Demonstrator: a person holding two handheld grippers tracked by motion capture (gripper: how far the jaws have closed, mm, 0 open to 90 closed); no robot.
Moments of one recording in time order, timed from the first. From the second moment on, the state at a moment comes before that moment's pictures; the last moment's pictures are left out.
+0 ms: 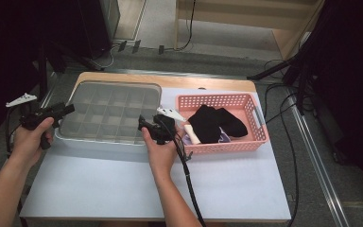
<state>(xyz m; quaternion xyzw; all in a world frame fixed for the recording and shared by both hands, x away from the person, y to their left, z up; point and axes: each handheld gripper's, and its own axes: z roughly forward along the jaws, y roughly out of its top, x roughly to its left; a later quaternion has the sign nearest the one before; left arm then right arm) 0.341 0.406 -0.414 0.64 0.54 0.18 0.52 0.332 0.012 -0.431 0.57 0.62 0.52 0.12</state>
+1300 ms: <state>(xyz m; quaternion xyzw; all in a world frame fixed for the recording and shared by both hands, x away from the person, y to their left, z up) 0.328 0.394 -0.412 0.68 0.53 0.20 0.48 0.313 -0.008 -0.433 0.59 0.61 0.51 0.14</state>
